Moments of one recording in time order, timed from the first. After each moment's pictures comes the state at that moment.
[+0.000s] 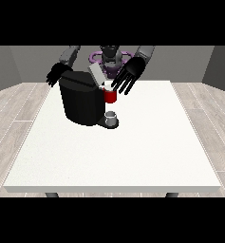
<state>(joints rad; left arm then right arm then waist) -1.15 0.45 0.07 -0.61 -0.77 -0.21 -0.17 -0.30 -0.03 -0.05 -1.35 -0.03 -0.18 -0.08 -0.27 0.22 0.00</state>
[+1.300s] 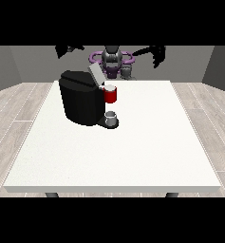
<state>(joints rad) -0.76 0.14 0.35 -0.65 -0.36 -0.24 -0.25 -0.15 -0.15 -0.06 -1.45 -0.08 -0.05 -0.02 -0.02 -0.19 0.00</state>
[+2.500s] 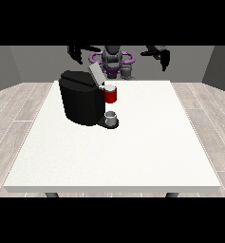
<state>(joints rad) -0.43 0.02 0.27 -1.04 -0.11 -0.32 -0.16 -0.35 -0.18 -0.07 -1.33 -0.06 0.03 0.03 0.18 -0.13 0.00</state>
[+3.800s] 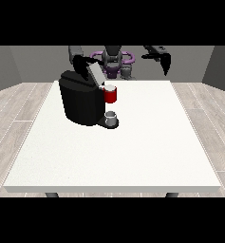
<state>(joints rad) -0.26 0.06 0.19 -1.39 0.01 -0.24 -0.07 -0.61 -0.17 -0.09 -1.08 0.00 0.06 -0.07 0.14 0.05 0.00</state>
